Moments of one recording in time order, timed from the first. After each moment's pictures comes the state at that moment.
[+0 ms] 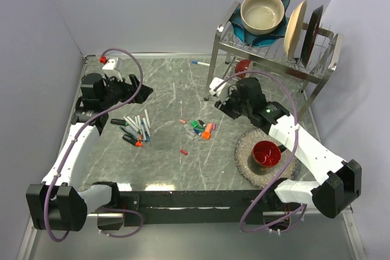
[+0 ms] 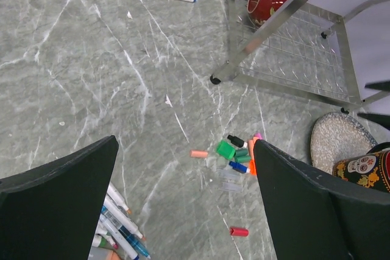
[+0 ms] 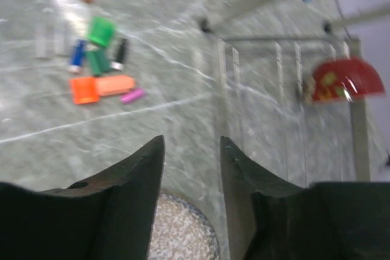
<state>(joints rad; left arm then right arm) -0.06 1.12 0.93 -0.09 0.51 -0.28 0.56 1.23 1.11 -0.51 -0.07 -0.58</state>
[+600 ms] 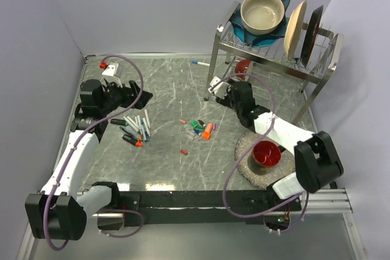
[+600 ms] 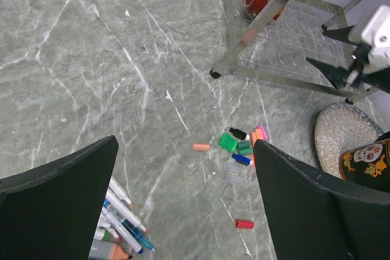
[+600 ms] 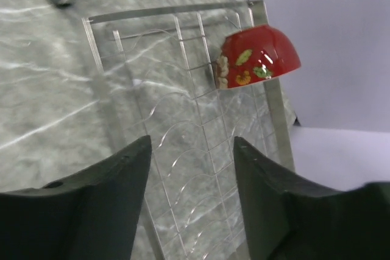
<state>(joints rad) -0.06 1.04 0.86 -0.07 0.53 -0.24 0.47 1.45 0.89 0.09 0.25 -0.80</state>
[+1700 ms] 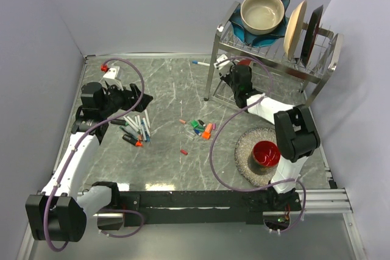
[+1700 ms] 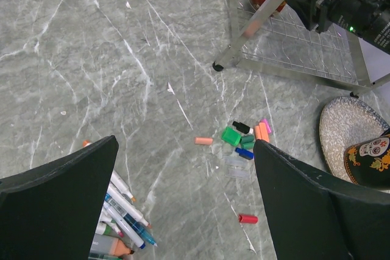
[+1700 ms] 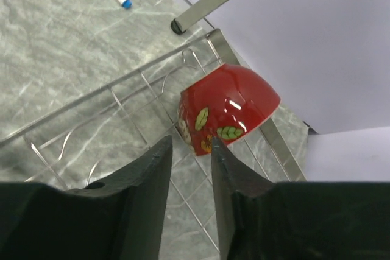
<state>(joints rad) -0.06 1.03 0.82 -0.06 0.53 -0.23 0.34 1.80 1.13 0.35 0.23 -0.63</state>
